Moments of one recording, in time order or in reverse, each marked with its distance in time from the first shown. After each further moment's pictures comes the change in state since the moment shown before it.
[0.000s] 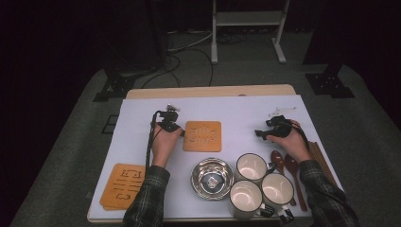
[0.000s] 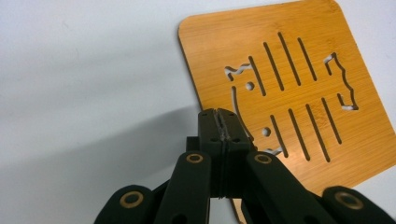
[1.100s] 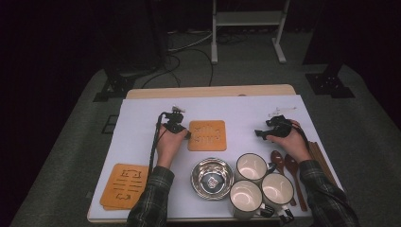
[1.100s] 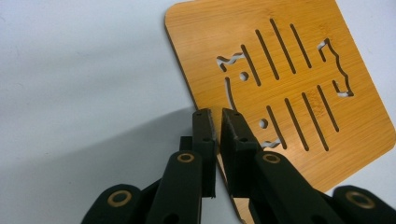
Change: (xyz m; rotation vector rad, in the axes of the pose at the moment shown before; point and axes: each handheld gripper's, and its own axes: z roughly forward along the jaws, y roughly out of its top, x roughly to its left) left arm -0.012 0.001 0.011 0.003 -0.049 0.008; right arm 0.000 0.000 0.000 0.000 0.002 0.001
